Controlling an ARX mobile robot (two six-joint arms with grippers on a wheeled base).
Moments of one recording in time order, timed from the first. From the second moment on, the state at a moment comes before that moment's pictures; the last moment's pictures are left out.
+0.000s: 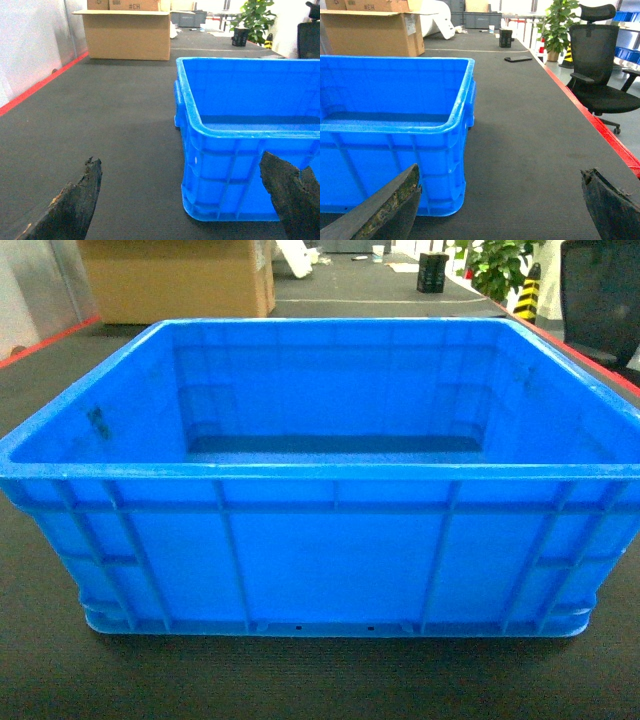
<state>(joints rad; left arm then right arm) 0.00 0.01 0.02 0.00 0.00 0.00 0.00 0.00 0.01 -0.01 0.00 0.00</state>
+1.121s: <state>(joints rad) -0.07 1.21 0.51 0.61 -0.12 0.00 0.08 1.21 0.54 0.46 0.00 0.10</state>
